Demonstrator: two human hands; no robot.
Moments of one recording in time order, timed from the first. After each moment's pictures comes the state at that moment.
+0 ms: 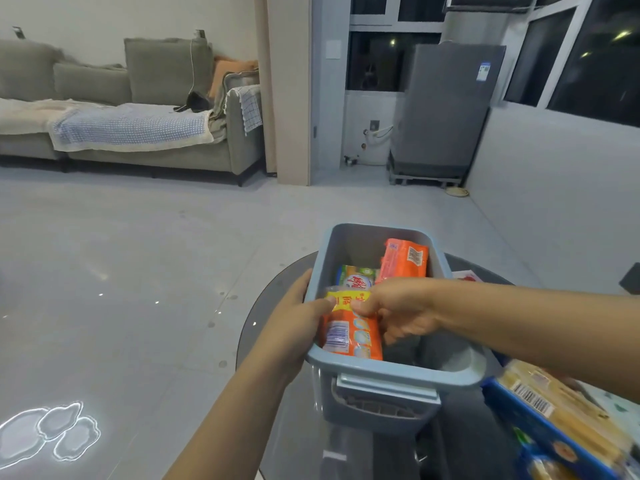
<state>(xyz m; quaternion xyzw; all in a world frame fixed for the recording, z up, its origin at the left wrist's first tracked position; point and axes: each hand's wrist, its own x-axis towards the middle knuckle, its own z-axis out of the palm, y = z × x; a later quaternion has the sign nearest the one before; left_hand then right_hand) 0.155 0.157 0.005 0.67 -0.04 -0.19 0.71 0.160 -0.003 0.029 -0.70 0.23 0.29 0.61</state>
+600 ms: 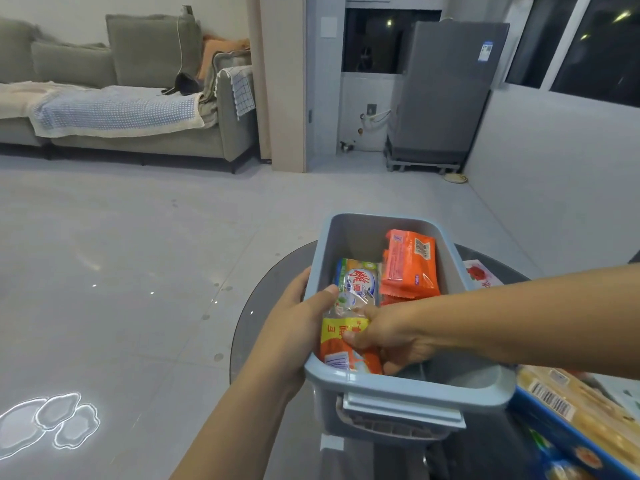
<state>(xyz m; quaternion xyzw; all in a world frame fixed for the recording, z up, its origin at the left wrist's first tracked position) 0.154 0.158 -0.005 0.61 -0.04 -0.20 0.77 0.160 0.010 -0.008 -0.73 0.24 0.35 0.54</state>
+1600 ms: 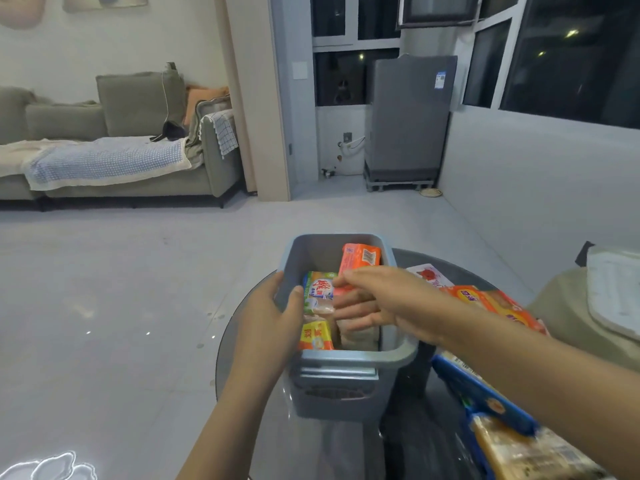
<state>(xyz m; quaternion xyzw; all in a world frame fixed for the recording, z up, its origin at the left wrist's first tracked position) 0.110 0.139 0.023 0.86 -0.07 0.08 0.50 0.081 -0.021 0.060 -0.74 0.11 0.10 0.66</state>
